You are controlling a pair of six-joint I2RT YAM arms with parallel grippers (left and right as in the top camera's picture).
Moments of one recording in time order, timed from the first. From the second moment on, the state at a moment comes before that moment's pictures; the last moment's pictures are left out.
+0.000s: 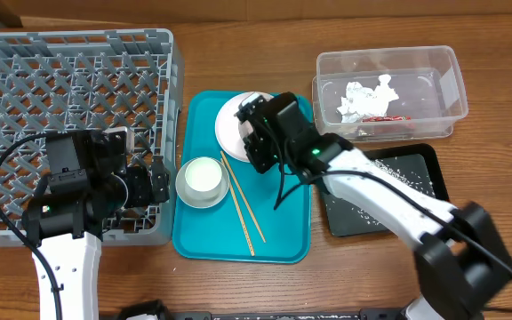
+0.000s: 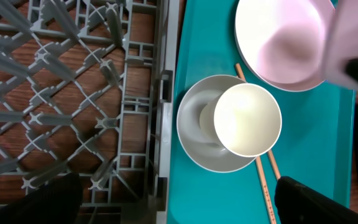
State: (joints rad) left arm 0.20 1.10 1.04 -1.02 0.25 0.01; right arm 0.67 1.77 1.23 -0.27 -0.17 0.05
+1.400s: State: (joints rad) left arm 0.20 1.10 1.04 -1.02 0.25 0.01; right arm 0.75 1.81 1.37 -0.51 -0.35 0.35
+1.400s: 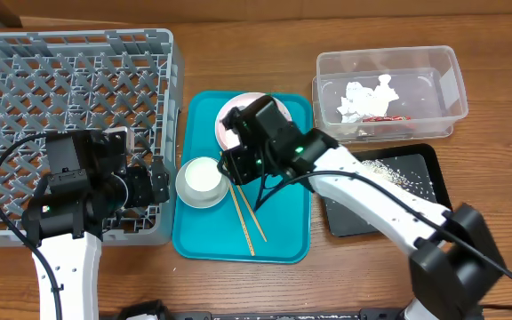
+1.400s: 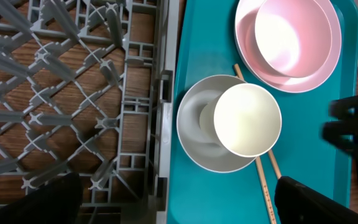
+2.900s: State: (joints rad) left arm 0.20 1.10 1.04 -0.98 0.26 -0.05; right arm 0.61 1.70 1.37 -0.59 -0.28 0.49
